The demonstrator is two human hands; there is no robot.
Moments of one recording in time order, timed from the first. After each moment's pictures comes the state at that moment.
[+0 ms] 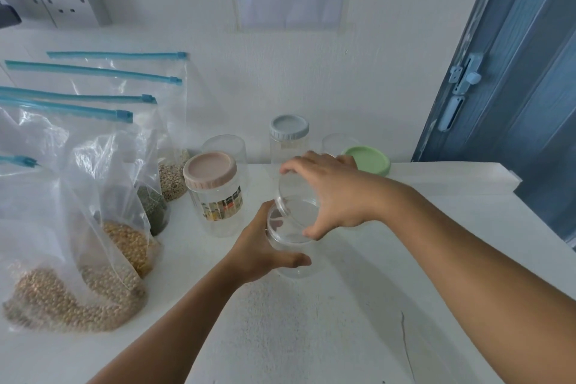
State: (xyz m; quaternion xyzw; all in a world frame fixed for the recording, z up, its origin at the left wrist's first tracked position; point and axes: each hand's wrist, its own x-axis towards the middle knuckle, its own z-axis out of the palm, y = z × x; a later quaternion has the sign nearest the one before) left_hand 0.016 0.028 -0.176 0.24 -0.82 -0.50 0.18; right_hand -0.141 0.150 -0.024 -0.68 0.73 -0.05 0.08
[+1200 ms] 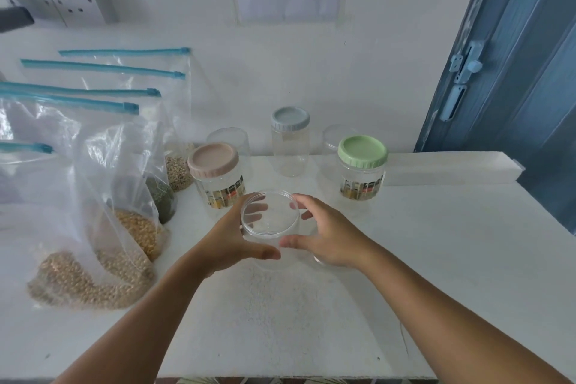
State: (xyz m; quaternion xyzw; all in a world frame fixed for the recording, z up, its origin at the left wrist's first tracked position) left_hand 0.063 0.009 -0.160 0.28 -0.81 -0.51 0.11; right_hand -0.120 0.174 -0.135 -0.53 0.73 -0.32 0.28
